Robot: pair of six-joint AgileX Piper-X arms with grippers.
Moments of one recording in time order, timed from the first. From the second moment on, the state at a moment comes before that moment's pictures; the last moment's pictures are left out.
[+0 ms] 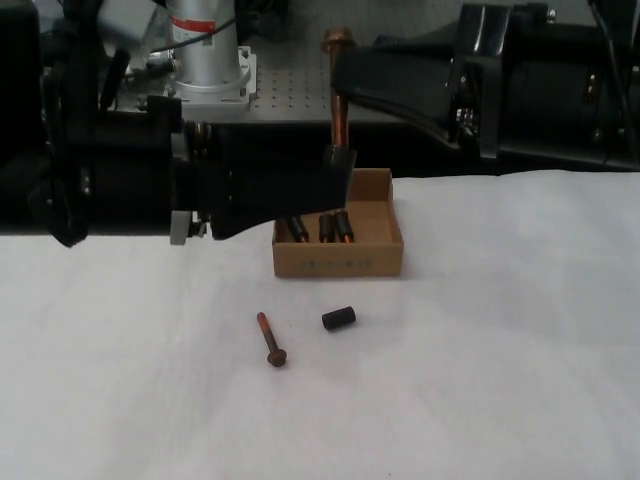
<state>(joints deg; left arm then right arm) -24.3 66.9 -48.1 -7.6 55.8 -21.6 38.1 69.1 -51.5 -7.5 -34.9 39.5</state>
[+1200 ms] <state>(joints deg) -26.2 67.0 -47.6 -10.1 52.5 -21.8 38.1 67.8 -51.5 1.5 -39.3 31.2</state>
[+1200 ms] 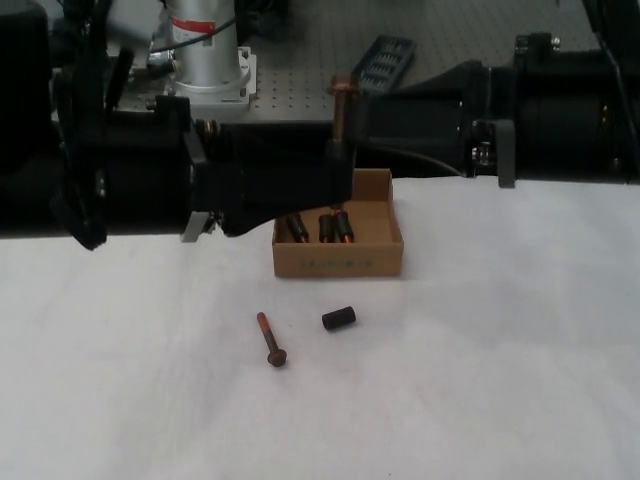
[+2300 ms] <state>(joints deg) -26.4 67.0 -47.7 -10.9 48.8 -15.3 36.9 67.8 -51.4 7.6 -43.2 27.8</state>
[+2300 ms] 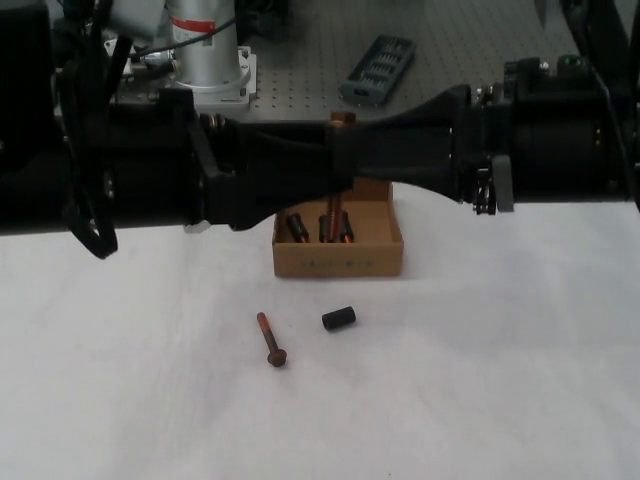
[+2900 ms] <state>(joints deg) -23.2 82.3 -55.2 -10.8 38.1 -9.0 26.3 60.3 -51.4 38.9 -30.2 1.3</state>
